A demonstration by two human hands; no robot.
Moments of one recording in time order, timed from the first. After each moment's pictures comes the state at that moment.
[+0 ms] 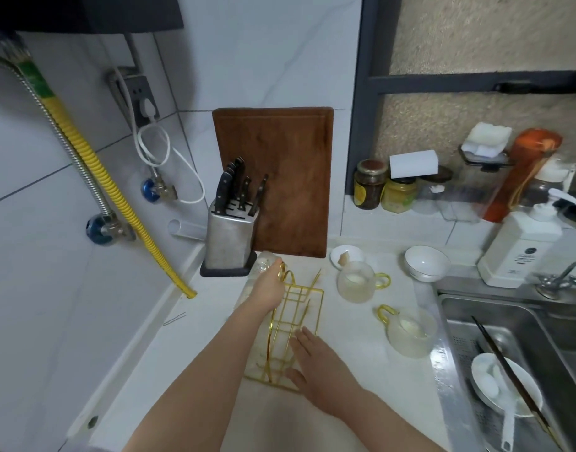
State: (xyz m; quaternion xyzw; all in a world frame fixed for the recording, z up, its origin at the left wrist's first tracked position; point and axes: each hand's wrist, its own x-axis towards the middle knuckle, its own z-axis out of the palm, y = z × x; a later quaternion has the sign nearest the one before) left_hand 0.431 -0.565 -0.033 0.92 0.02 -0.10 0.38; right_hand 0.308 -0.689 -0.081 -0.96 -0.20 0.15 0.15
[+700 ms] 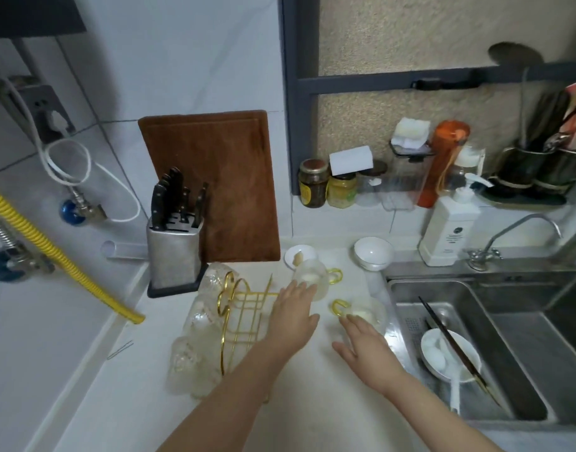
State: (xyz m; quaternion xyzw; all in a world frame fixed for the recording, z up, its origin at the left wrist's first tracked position) left_hand 0.388 -0.679 -0.064 0.96 -0.24 -0.02 0.16; right_hand 0.305 -0.831 -0.094 -0.97 0.03 0.07 0.22
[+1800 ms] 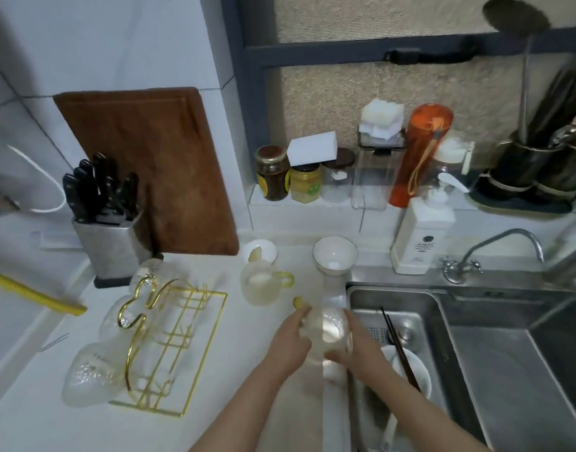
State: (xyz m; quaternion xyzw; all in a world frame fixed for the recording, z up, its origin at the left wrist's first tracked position) left_hand 0.374 -0.828 -0.095 0.85 -0.02 -0.21 0.48; right_hand 0.346 -0.988 -0.146 -0.86 0.09 0.09 0.50
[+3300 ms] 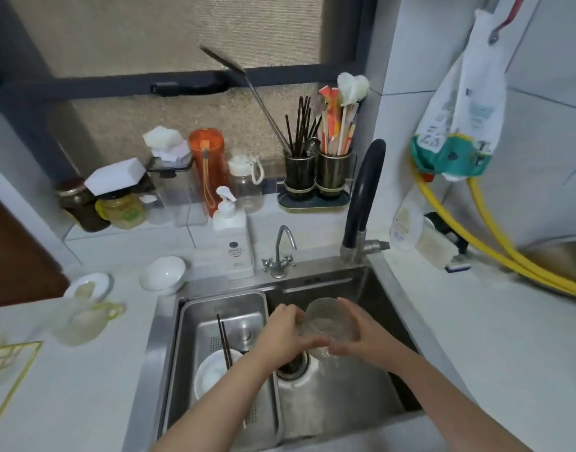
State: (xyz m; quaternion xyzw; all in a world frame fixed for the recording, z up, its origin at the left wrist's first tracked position) left_hand 0.287 -1.170 -0.066 0.91 -0.24 -0.20 0.29; right_hand 0.200 -1.345 -0.075 -0.85 0.12 0.09 0.50
